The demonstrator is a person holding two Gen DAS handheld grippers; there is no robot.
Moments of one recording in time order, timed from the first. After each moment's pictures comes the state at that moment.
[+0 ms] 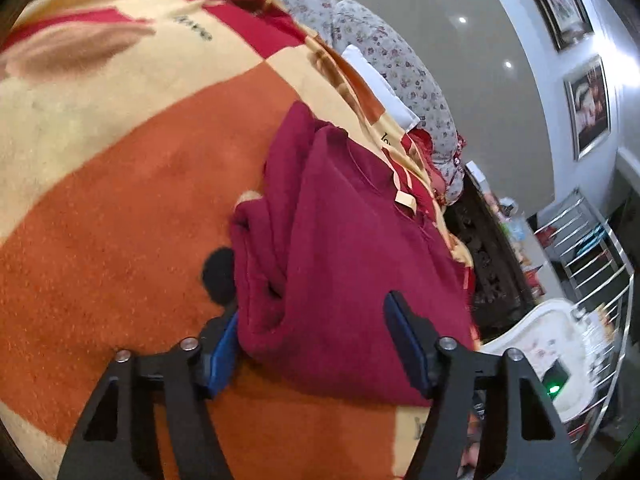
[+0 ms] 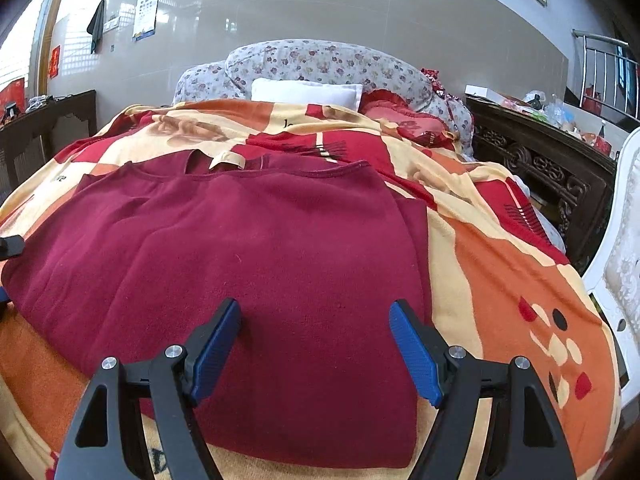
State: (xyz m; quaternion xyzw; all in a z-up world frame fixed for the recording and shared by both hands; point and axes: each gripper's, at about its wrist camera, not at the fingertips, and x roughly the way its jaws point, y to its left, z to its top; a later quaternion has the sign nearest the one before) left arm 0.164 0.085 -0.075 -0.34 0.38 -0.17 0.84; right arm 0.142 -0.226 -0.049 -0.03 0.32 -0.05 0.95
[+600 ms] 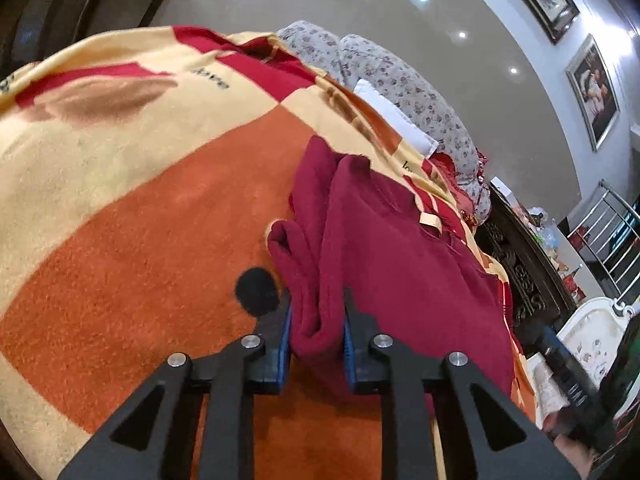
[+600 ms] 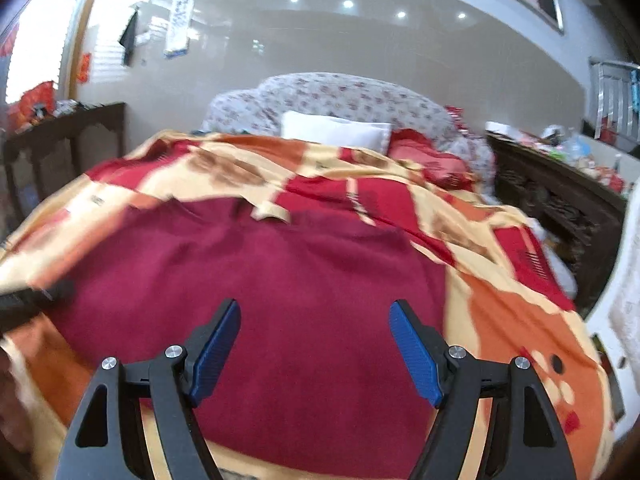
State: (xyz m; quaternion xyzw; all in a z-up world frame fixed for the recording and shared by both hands) left arm 0.146 0.089 -0.075 -0.31 0.33 -0.10 0.89; right arm 0.148 -0.195 0.006 -0.03 0.28 0.03 0.96
